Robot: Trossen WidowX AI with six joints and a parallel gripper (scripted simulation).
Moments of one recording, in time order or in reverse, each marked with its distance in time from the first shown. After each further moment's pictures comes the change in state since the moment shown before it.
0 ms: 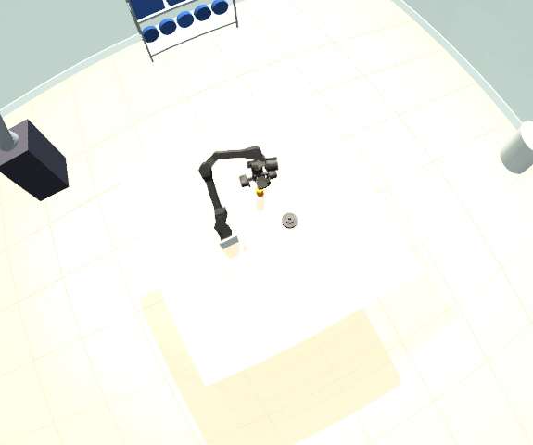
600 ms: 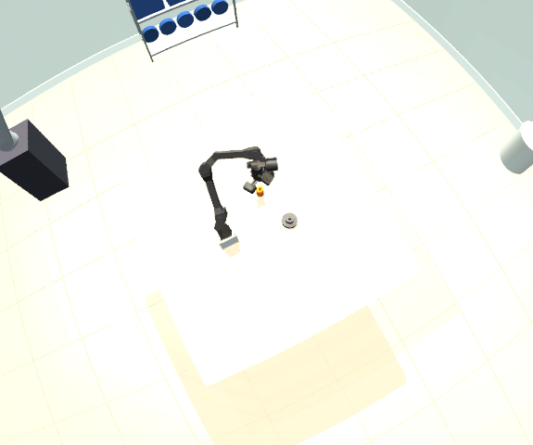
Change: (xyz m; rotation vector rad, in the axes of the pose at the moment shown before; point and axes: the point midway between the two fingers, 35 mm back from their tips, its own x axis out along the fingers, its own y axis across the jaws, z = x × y) arm -0.001 0.000 -0.001 -0.694 0.017 0.017
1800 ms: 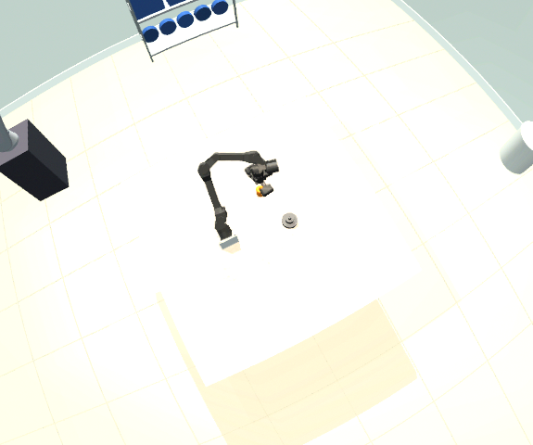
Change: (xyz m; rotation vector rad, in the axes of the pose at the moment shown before) arm 0.036 0.001 0.002 -1.174 0.000 0.003
